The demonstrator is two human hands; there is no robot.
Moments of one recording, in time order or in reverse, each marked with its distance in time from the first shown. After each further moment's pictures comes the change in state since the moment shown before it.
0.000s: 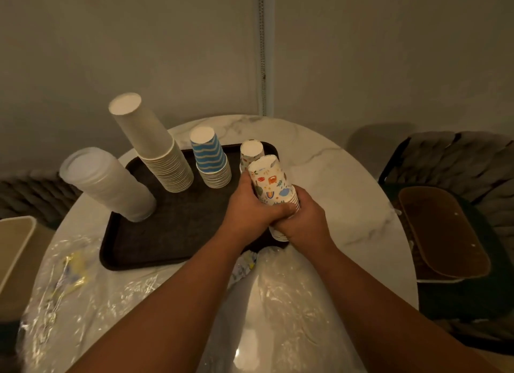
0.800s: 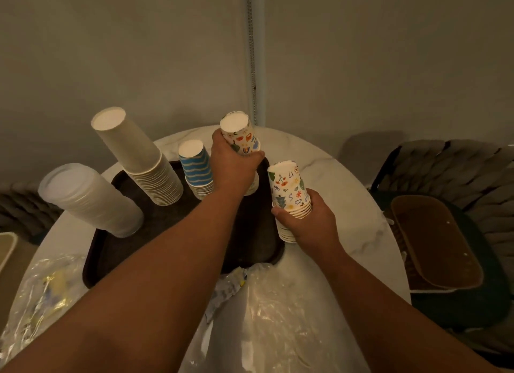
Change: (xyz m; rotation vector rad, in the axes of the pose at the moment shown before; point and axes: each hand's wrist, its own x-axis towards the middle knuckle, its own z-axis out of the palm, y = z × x) left_hand 0.098 0.039 -0.002 0.156 0.438 0.118; right_hand 0.018 -0.002 -0.025 0.020 0.089 0.046
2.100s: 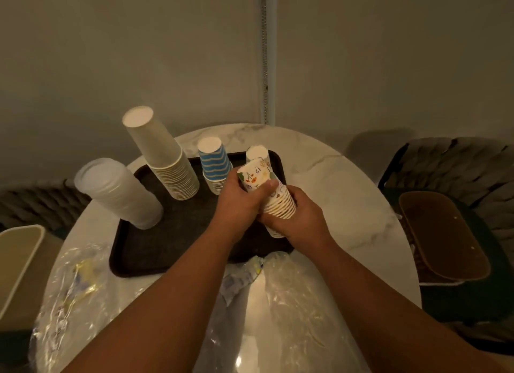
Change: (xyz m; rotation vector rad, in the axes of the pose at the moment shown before) left_hand -0.071 -0.015 -0.058 -0.385 -0.360 -0.239; right_hand -0.026 -0.034 0.027 -0.001 -0.166 -0.028
